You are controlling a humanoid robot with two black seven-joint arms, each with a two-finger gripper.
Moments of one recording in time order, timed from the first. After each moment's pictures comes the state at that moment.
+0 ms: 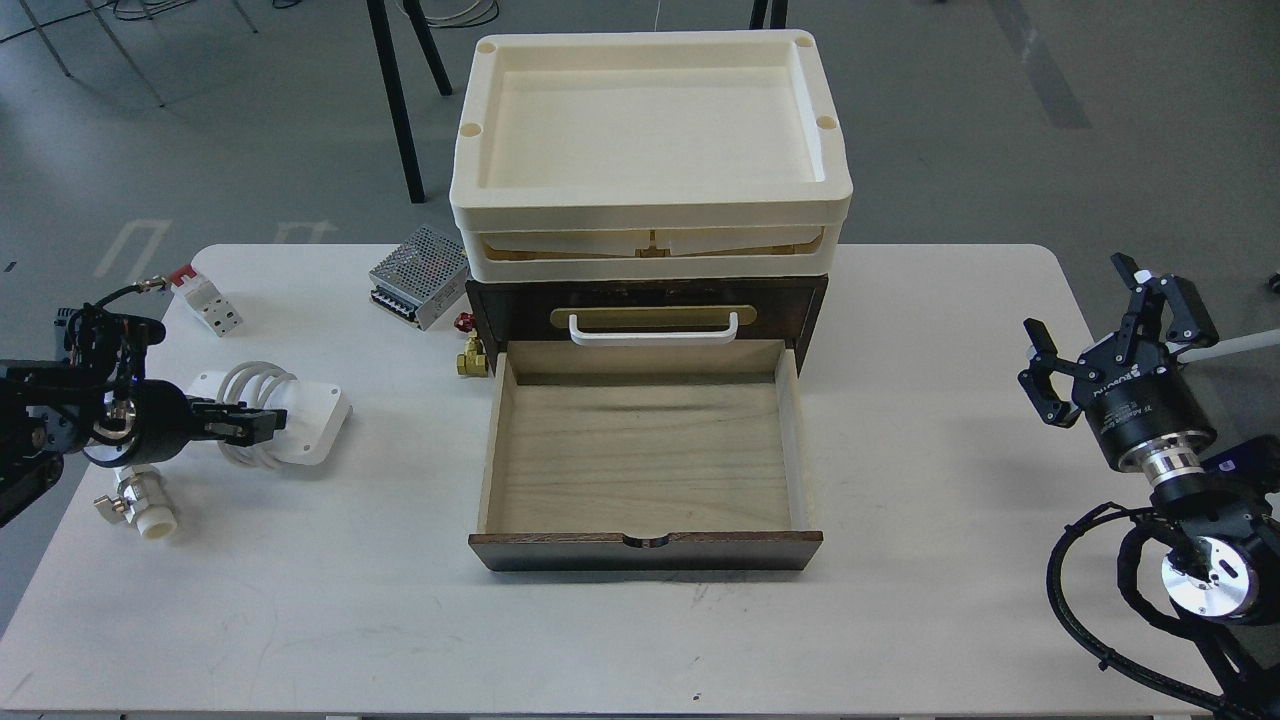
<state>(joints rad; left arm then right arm) -0.80 0.68 -0.09 -0.57 1.62 -0.27 -0.49 0.09 -0.40 1.30 1.21 -0.44 0.20 0.30</state>
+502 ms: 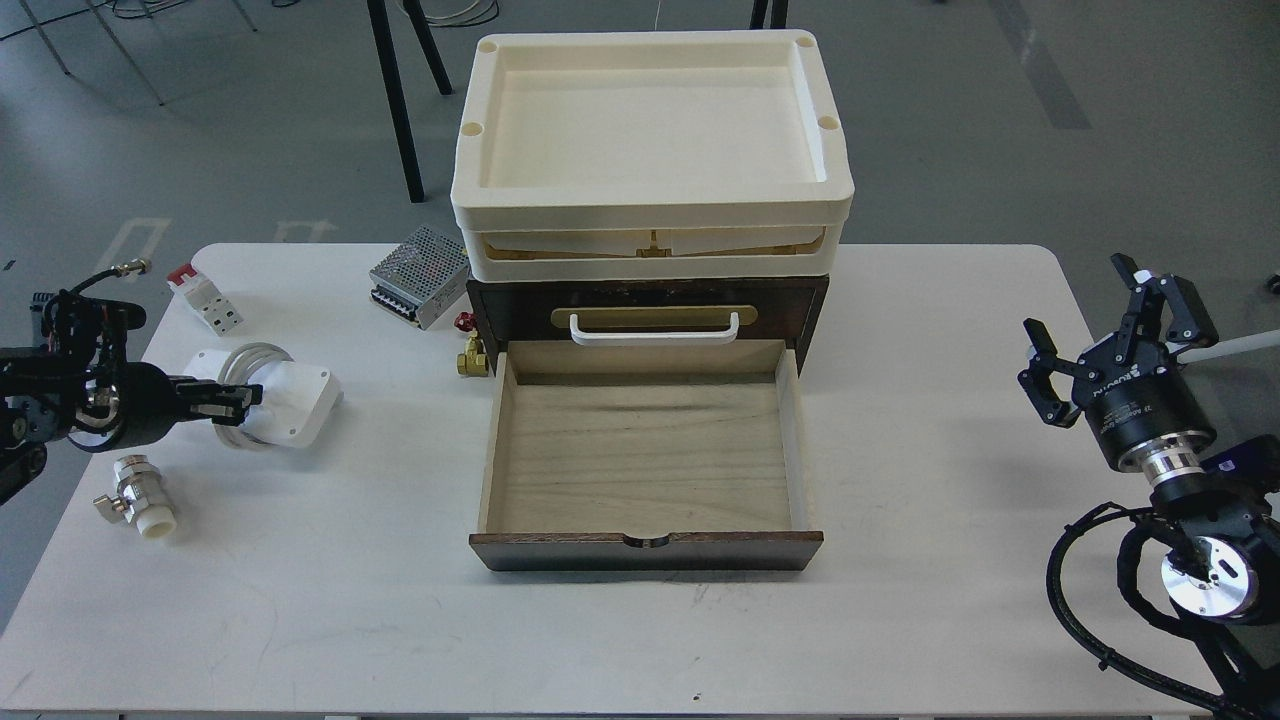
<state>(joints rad) -0.82 0.72 -0.10 -0.58 1.56 -0.23 -0.49 0.09 -0.40 1.30 1.21 -0.44 0.20 0.30</state>
